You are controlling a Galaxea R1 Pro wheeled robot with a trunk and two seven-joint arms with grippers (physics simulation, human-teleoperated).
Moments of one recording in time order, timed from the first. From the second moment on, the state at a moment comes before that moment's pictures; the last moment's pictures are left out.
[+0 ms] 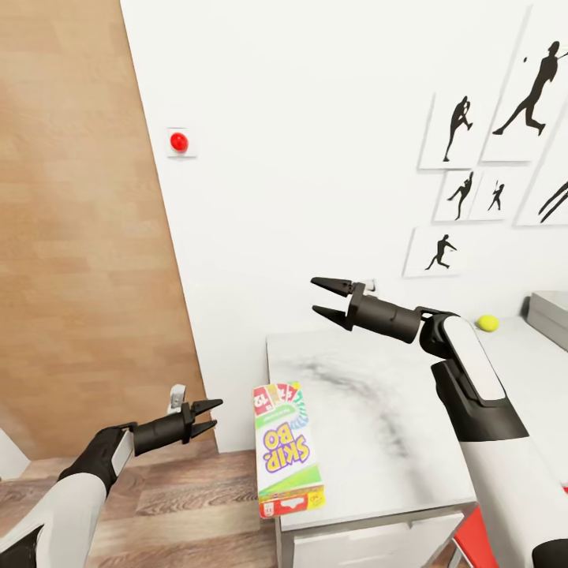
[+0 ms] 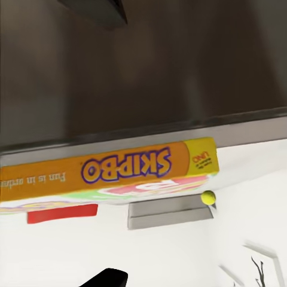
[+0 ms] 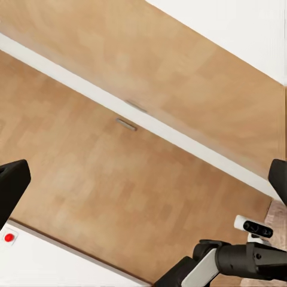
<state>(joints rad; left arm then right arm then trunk) -0.76 0.10 0.62 -0.42 -0.19 0.78 -1.24 -0.81 -0.14 0.12 -1.43 -1.70 1.04 -0.10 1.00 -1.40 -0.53</state>
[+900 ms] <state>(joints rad) -0.76 0.09 0.62 -0.41 -0.19 0.78 -1.24 -0.81 -0.12 0.12 -1.43 -1.70 1.04 -0.10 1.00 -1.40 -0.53</state>
